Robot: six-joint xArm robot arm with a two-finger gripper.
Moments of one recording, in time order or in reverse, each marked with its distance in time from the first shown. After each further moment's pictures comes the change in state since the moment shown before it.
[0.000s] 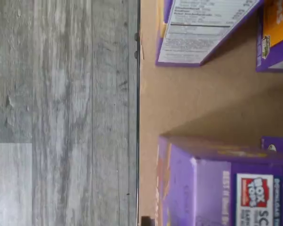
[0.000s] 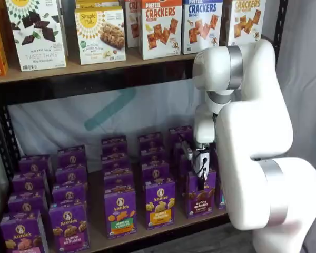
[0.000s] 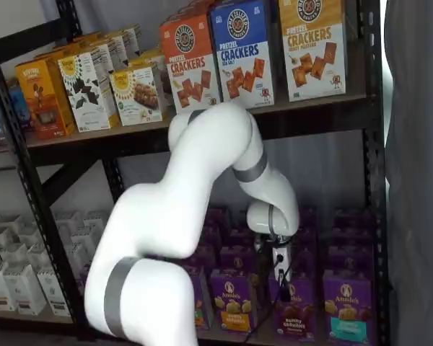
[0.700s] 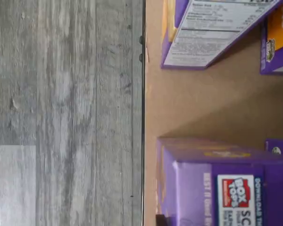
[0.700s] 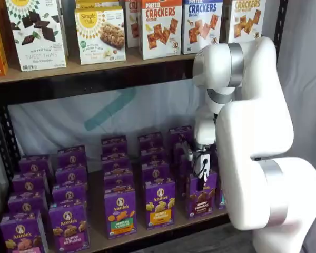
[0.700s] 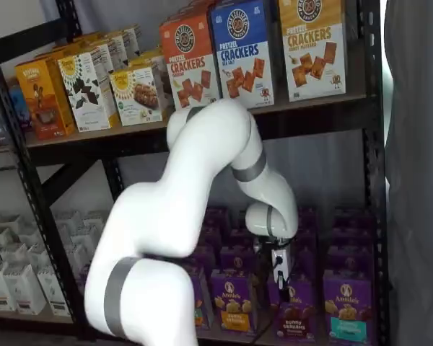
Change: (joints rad) arm 0.001 -0.025 0.052 0.015 -0.037 -0.014
